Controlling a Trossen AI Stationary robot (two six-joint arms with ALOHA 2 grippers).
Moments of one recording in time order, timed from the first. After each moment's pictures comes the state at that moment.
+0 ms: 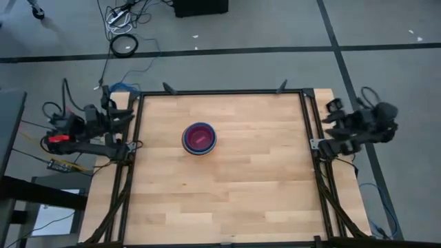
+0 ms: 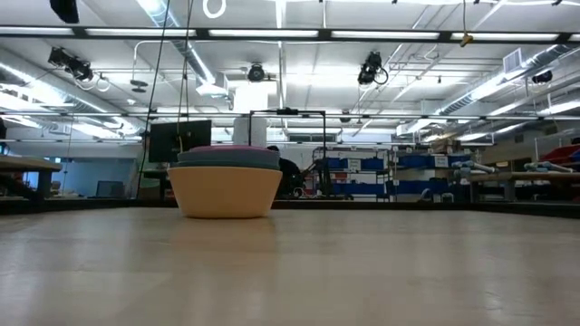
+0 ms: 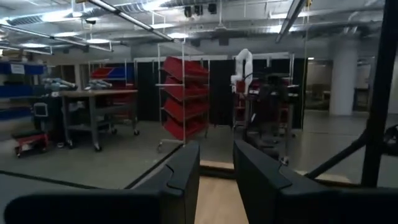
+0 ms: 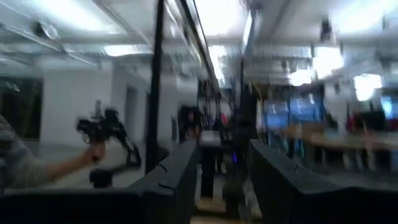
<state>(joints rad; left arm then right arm) -0.14 0.01 0.65 -0.39 -0.45 0.08 0.28 0.00 0.61 -0.20 0.10 -0.11</state>
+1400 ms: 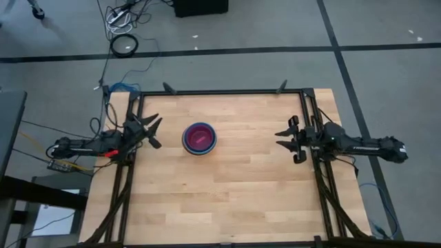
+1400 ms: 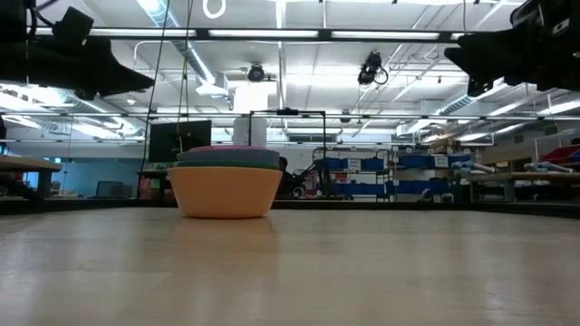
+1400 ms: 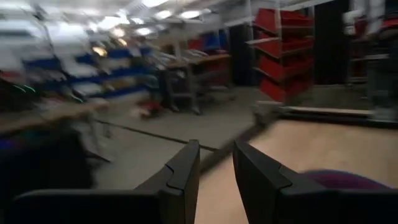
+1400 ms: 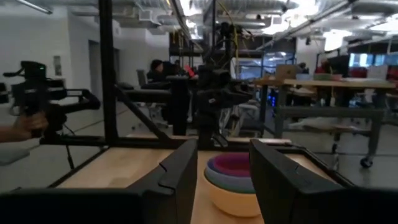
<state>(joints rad) -0.07 0.00 0.06 0.11 -0.81 0.24 -0.15 0.18 0.01 0.39 -0.18 0.00</state>
